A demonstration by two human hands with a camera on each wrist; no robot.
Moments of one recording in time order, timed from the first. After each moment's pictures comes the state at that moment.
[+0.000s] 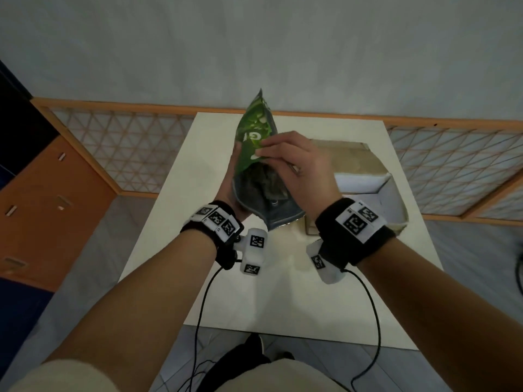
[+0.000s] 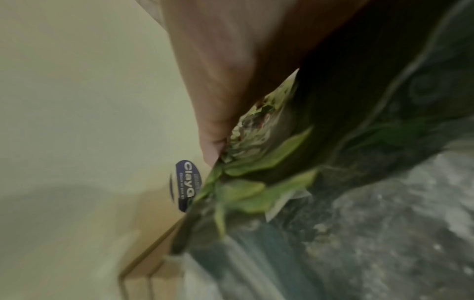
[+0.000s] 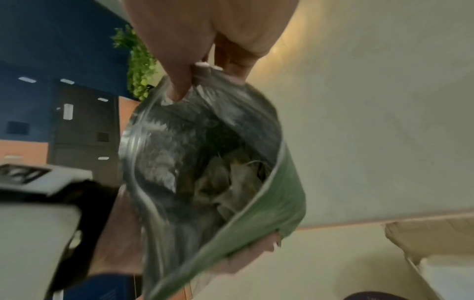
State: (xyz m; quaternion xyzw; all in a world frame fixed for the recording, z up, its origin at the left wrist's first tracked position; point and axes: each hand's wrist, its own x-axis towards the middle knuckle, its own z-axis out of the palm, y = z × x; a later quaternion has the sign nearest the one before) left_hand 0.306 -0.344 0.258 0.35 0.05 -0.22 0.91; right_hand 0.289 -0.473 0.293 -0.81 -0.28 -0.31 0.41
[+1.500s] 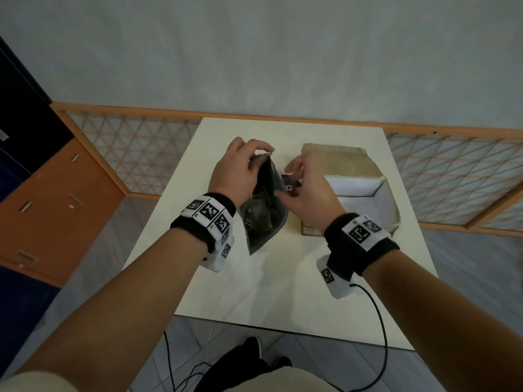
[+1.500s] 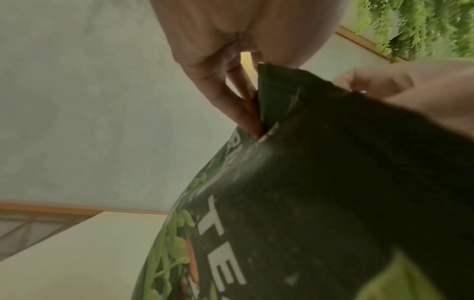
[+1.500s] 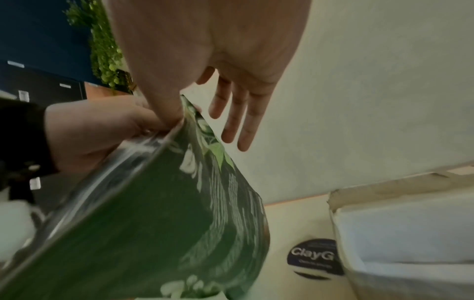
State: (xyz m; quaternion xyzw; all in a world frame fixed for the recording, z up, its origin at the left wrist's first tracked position) left_hand 0.294 -0.340 0.286 0.90 -0.13 0.15 0.39; right_hand 0.265 -0.507 0.259 -0.87 -0.13 -0.11 0.47
